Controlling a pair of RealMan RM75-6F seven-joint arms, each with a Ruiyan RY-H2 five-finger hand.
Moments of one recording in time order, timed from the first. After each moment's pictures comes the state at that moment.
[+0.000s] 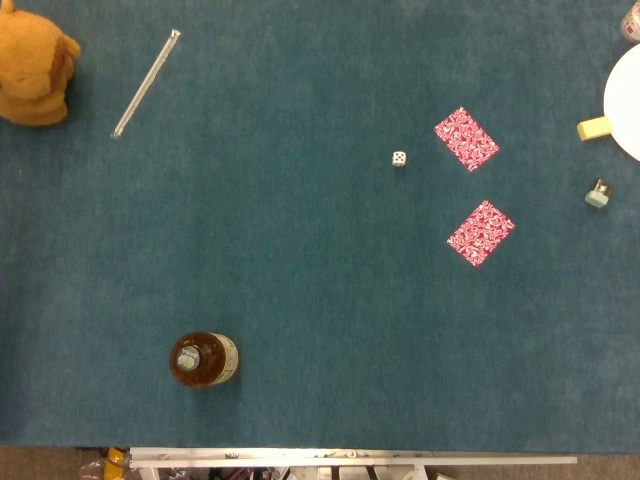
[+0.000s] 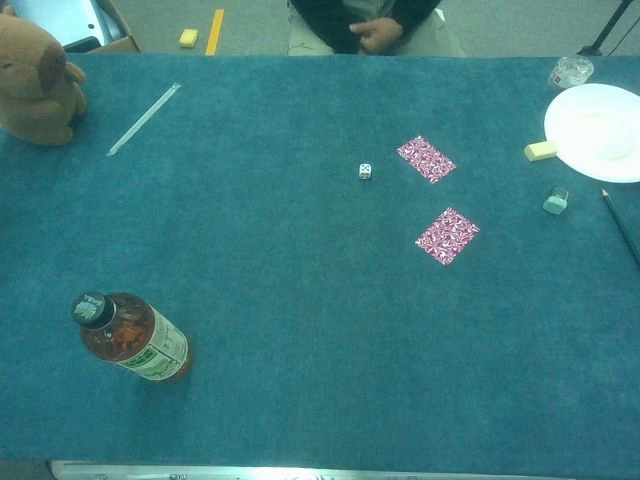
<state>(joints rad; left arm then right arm) -0.06 -1.08 -0.02 -1.60 1.51 1.50 0.06 0.12 -1.09 0.07 -1.88 -1.30 1.46 -0.38</state>
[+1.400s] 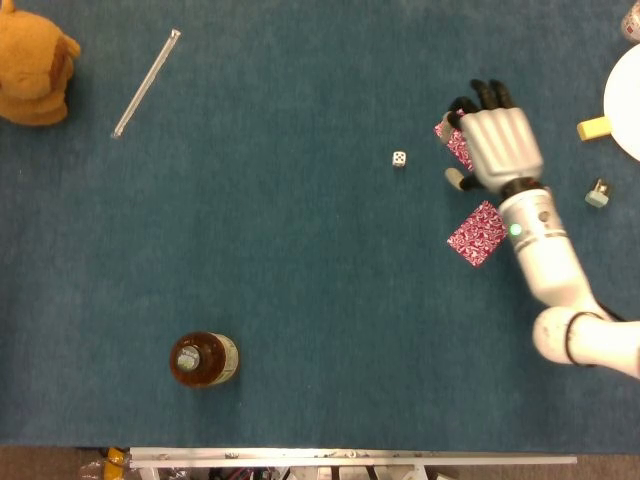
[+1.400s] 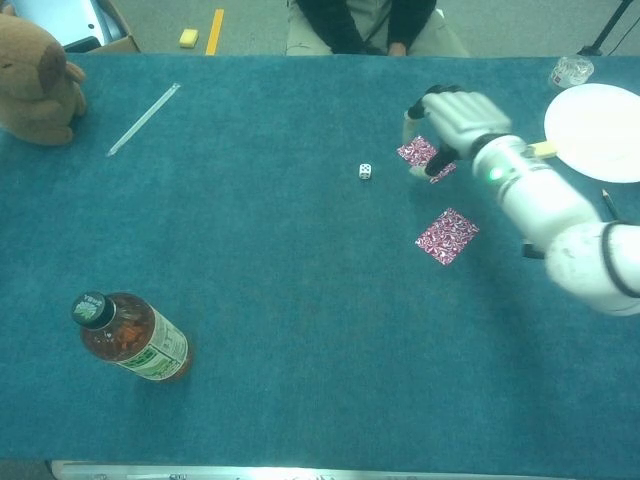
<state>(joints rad) -0.04 -1.06 0.00 -1.57 1.53 1.53 -0.02 0.75 -1.73 0.27 -1.36 -0.80 0.98 -0.63</state>
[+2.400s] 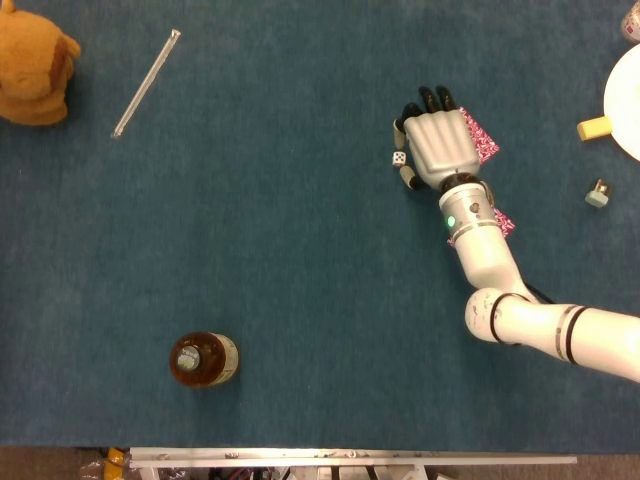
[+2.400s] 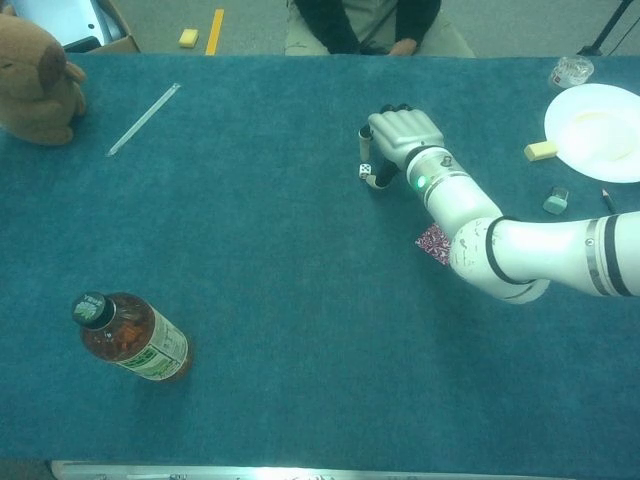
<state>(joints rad) -0.03 -1.07 -0.01 -1.52 1.51 1.52 -0.07 0.92 -1.94 0.30 -1.08 -0.67 0.91 -0.72</state>
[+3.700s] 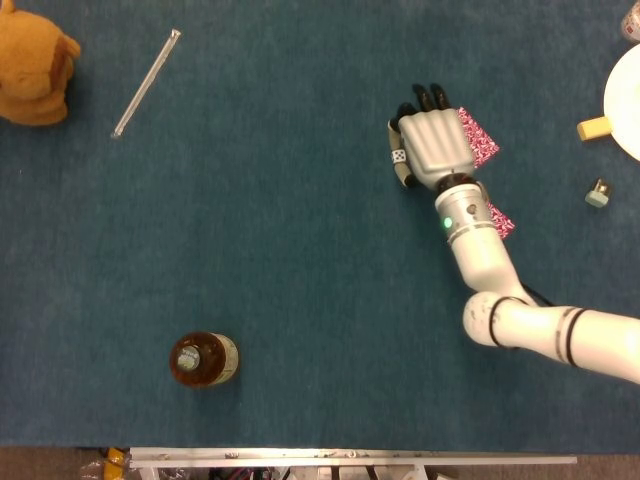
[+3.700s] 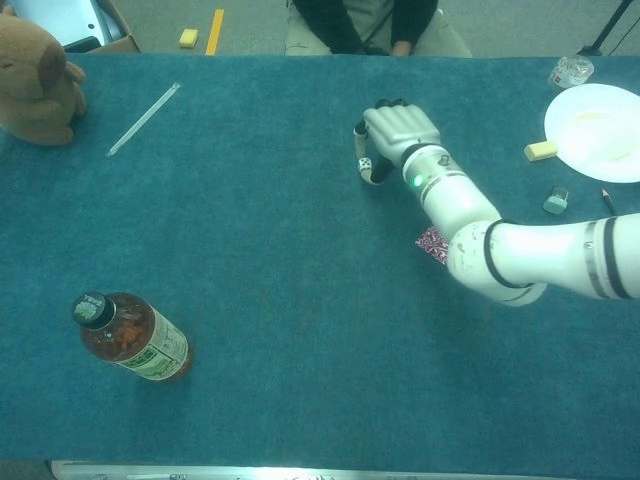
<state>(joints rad) -0.02 -1.09 -0.01 -1.47 1.49 1.51 -0.11 0.90 -1.92 0.30 -1.13 -0.71 0.95 -0.69</state>
